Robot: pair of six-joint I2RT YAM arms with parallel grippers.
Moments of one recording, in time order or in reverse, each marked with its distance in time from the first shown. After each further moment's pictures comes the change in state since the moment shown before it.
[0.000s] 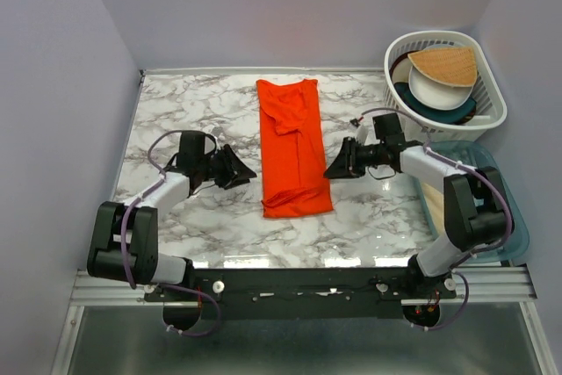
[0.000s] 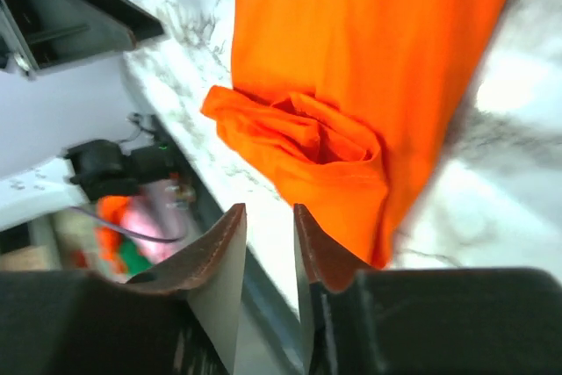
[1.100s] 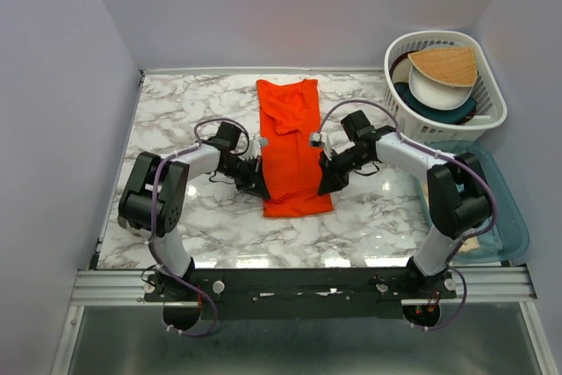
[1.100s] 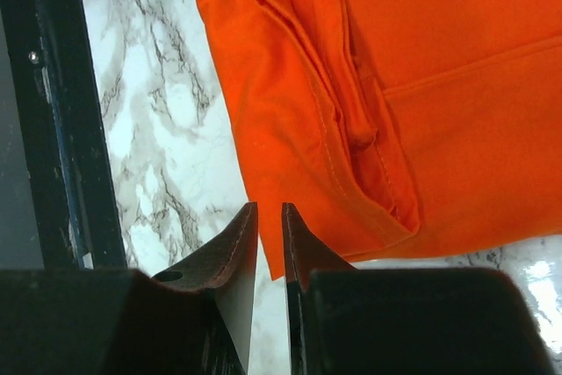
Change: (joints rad) left arm -0.142 0.346 0.312 -0.394 0.198 0.635; right arm 0.177 0.113 0.251 -0.476 -0.011 -1.100
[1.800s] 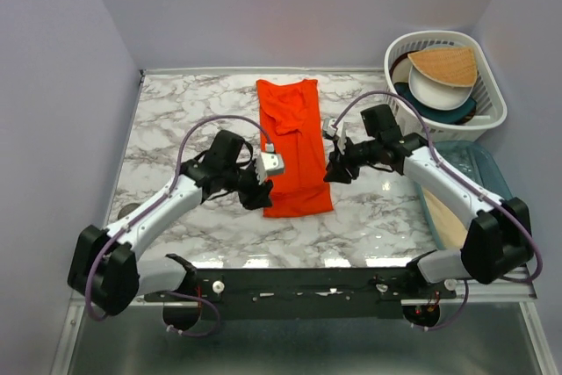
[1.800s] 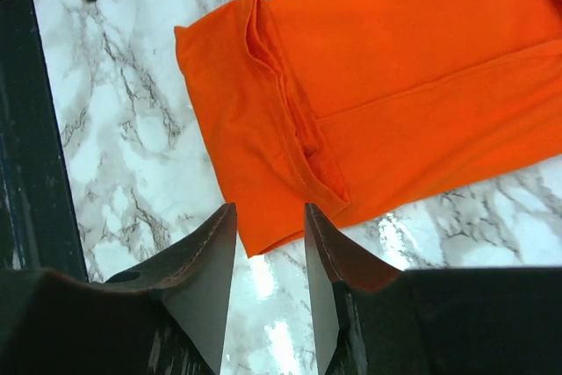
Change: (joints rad) left arm -0.172 -0.453 -0.050 -0.093 -0.151 0.607; right arm 0.000 -0.292 -0.055 0.104 0.125 0.048
